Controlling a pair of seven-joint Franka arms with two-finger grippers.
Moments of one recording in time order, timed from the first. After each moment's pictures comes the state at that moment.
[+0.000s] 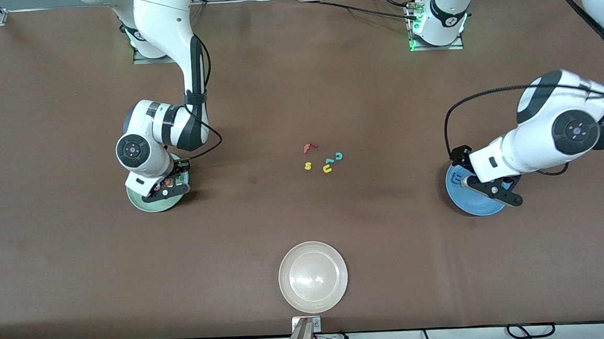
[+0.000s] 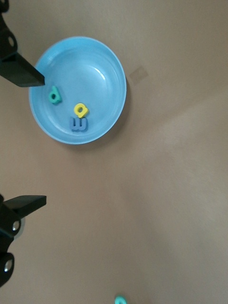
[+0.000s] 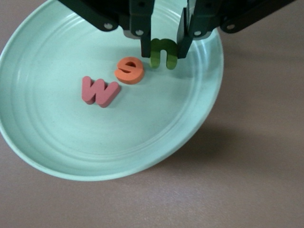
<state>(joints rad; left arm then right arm) 0.78 0.71 -1.21 -1.57 0.59 1.68 -0.07 1.24 0.87 -1.06 -1.98 0.74 2.10 -0.47</state>
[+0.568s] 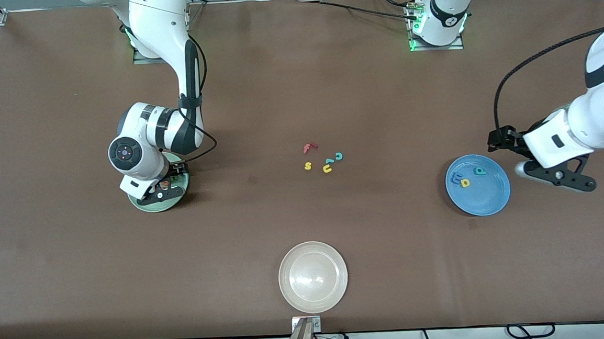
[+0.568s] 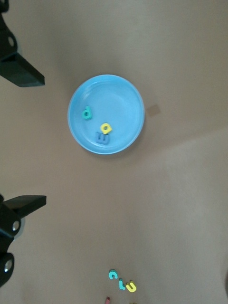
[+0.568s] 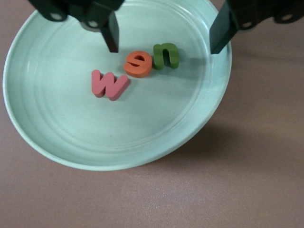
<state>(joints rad) 0.70 0.56 -1.06 -1.34 0.40 1.48 -0.07 1.22 0.87 -1.06 -1.97 0.76 2.11 -0.48</state>
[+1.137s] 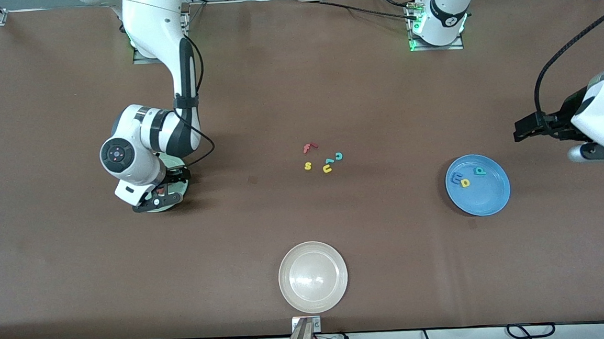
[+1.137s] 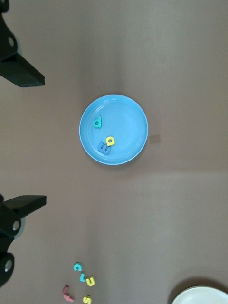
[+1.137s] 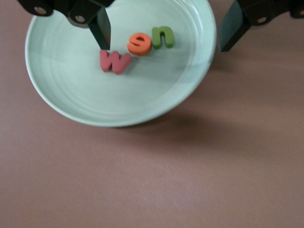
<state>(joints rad) 0.12 0.21 -0.18 -1.43 0.01 1.58 -0.08 1.13 0.82 -1.02 -1.88 0.74 2.11 -0.47</state>
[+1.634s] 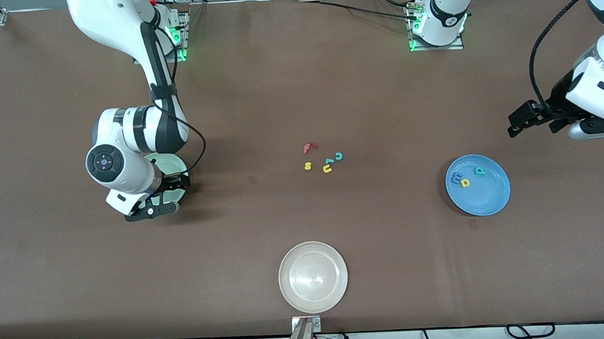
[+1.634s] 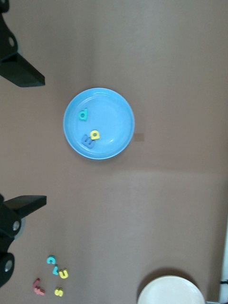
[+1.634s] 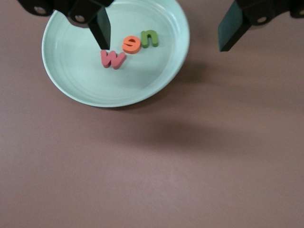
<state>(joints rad) -0.03 0.01 0.00 -1.76 -0.05 1.84 -0.11 0.80 0.56 -0.62 -1.76 0.29 2.11 -0.10</state>
